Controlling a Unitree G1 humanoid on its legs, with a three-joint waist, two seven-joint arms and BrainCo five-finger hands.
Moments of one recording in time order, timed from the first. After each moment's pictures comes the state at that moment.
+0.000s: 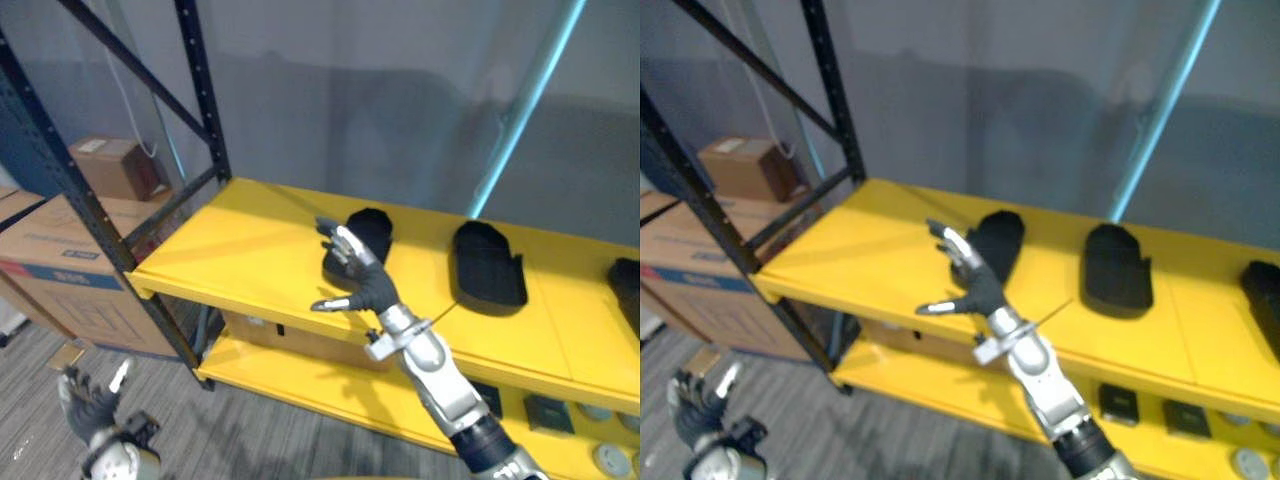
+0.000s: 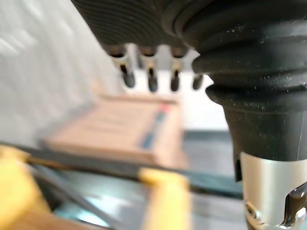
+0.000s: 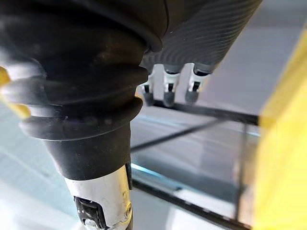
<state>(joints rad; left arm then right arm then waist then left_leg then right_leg) 0.40 0.05 0.41 0.24 -0.33 -0.17 0.32 -0.20 -0.24 0.44 0.02 0.14 -0.27 0.08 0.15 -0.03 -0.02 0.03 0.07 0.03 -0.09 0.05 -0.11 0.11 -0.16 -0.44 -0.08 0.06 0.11</state>
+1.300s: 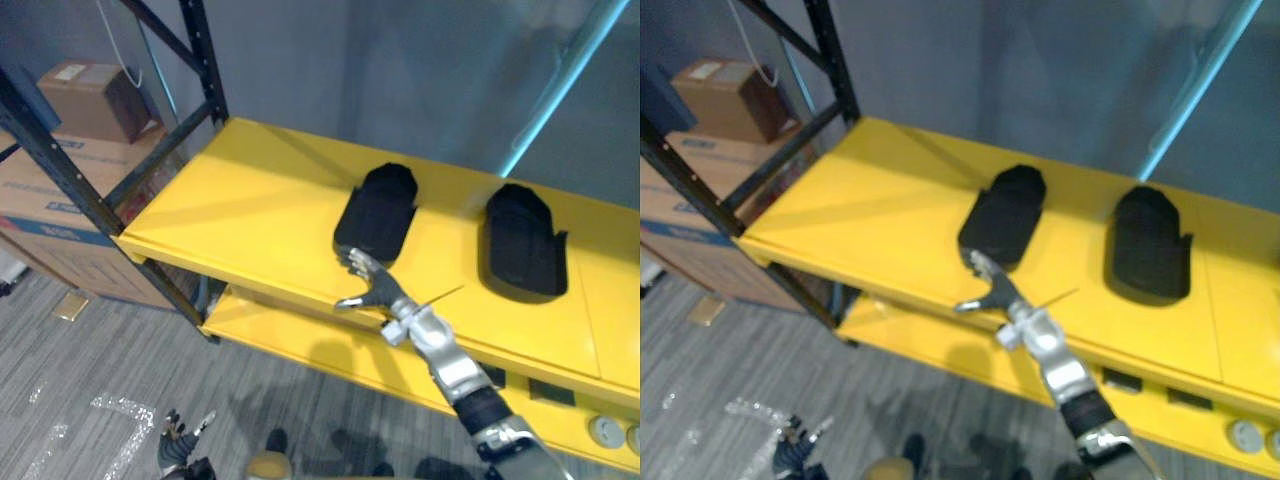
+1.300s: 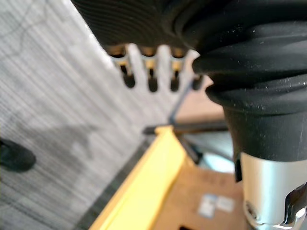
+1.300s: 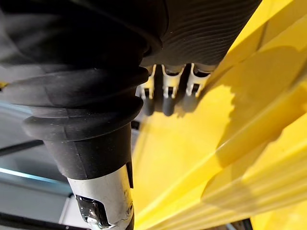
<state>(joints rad) 0.31 0.08 0.18 0.61 -0.30 -0.24 0.17 -0.33 -0.24 0.31 0.34 -0.02 -0.15 0.14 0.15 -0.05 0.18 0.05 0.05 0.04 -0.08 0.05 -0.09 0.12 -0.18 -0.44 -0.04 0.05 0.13</state>
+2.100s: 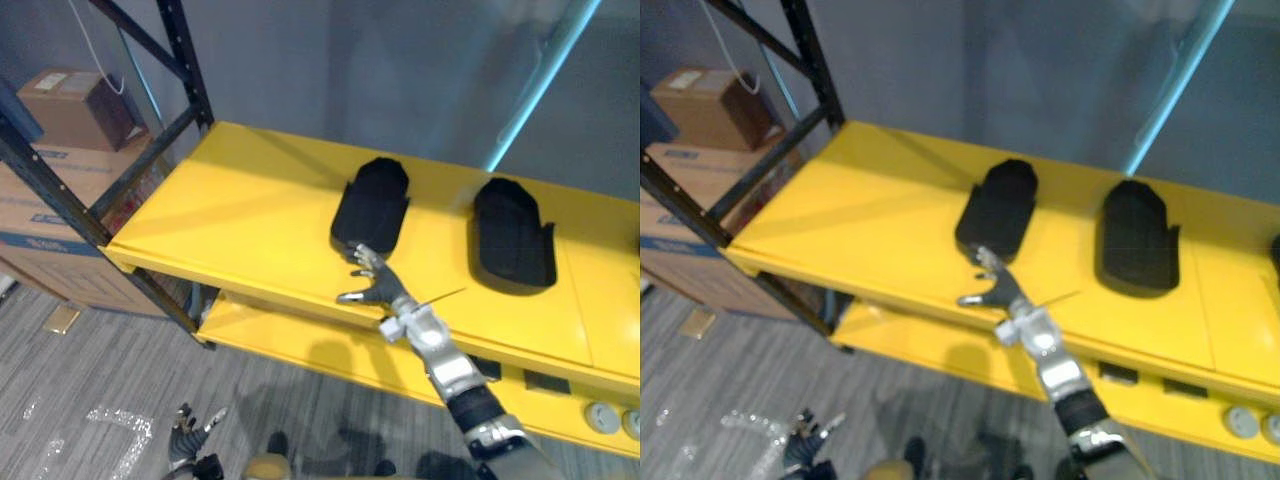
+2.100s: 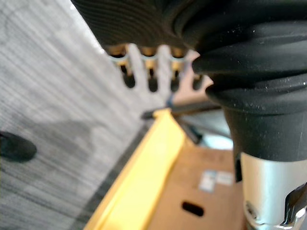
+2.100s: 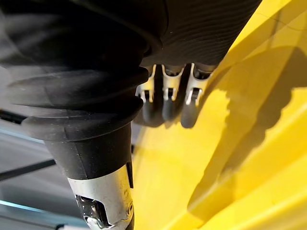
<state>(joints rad) 0.30 0.09 0.14 0.61 -0.30 -0.23 0.17 -0.35 -0.19 0.27 0.39 -0.05 -0.15 0.08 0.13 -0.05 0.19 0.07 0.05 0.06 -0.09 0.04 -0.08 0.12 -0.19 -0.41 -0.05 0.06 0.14</state>
